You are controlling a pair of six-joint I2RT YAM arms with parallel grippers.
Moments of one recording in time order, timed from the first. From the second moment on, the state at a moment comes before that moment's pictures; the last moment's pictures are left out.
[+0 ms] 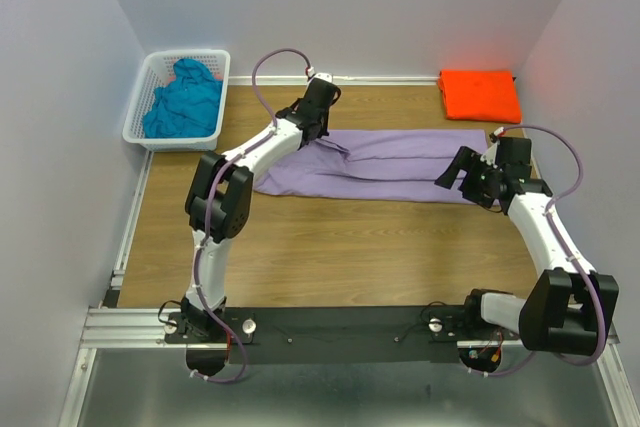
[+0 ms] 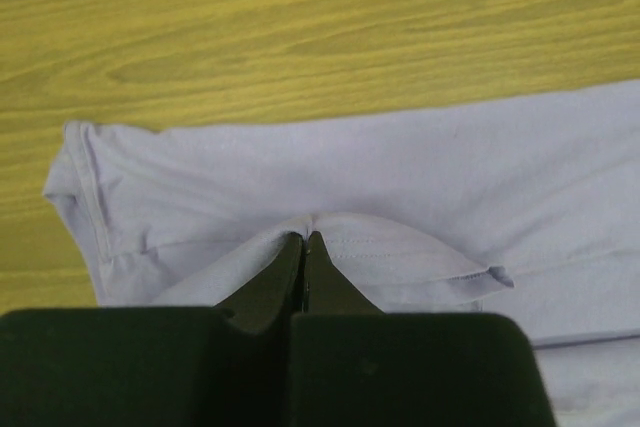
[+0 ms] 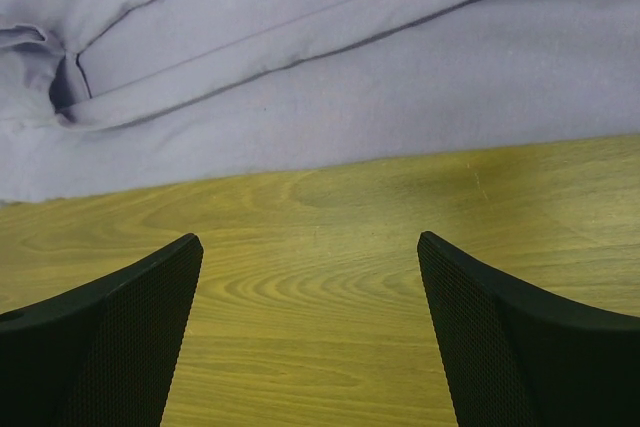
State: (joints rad) left arm -0.54 2.08 1.72 -0.37 -0.33 -0.27; right arm -0.11 1.20 0.82 -0.47 -0.28 0.36
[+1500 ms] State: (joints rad) left arm -0.38 1.68 1.02 -0.19 -0.29 -0.40; right arm 0.07 1.52 0.97 -0.41 -0.11 0.41
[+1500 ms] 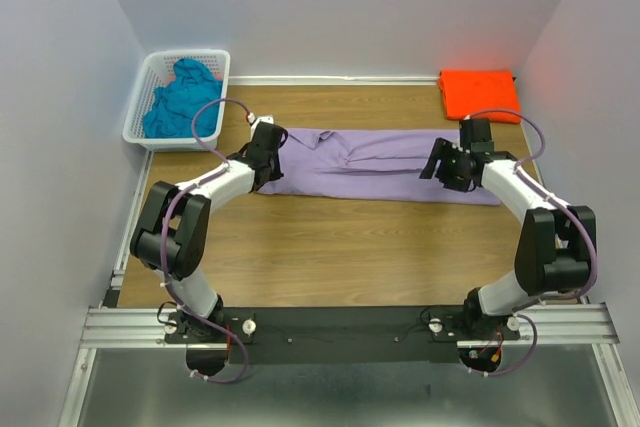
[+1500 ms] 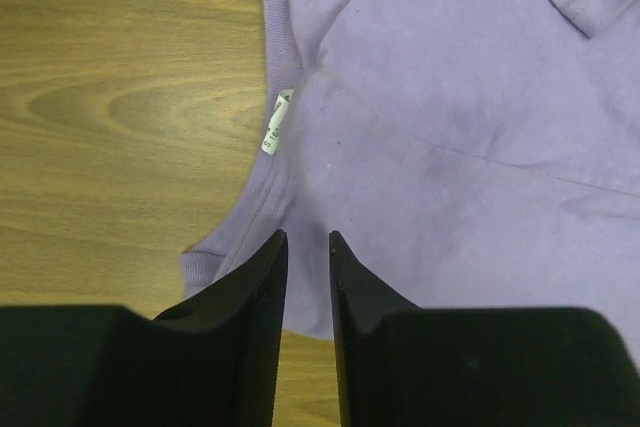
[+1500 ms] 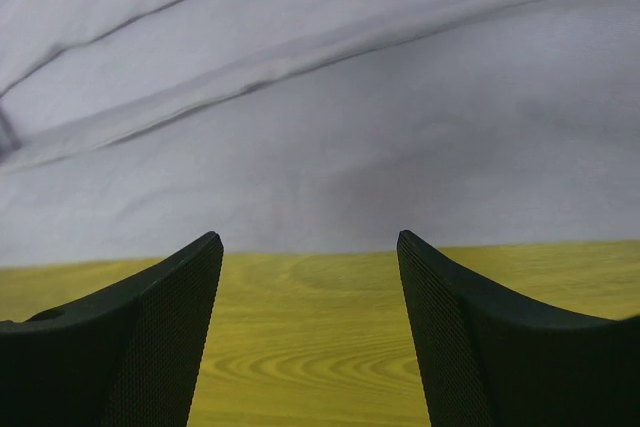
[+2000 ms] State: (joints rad) left arm -0.29 1.67 0.90 -0.17 -0.25 -0.49; right arm -0.22 1.58 0.84 -0.30 0.03 0.55
